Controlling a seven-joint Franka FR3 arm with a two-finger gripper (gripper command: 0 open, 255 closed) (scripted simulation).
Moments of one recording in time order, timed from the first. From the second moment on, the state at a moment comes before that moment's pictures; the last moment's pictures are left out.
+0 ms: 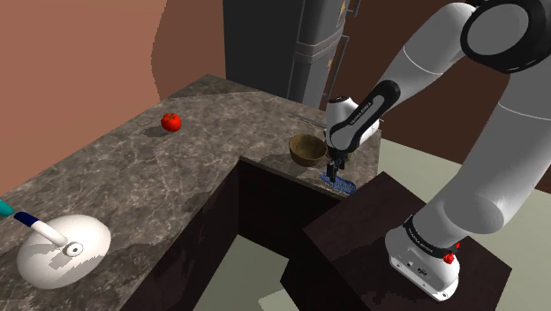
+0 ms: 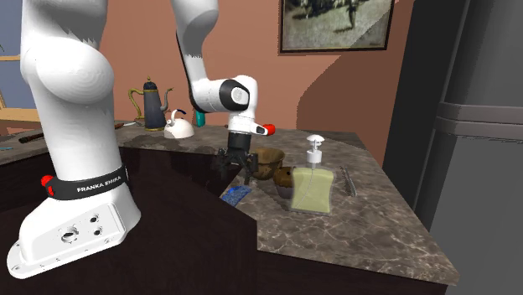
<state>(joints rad) 0.04 0.25 -0.12 -2.61 -0.19 2.55 -0.18</state>
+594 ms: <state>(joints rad) 0.04 0.26 -0.12 -2.61 -0.19 2.57 -0.18</state>
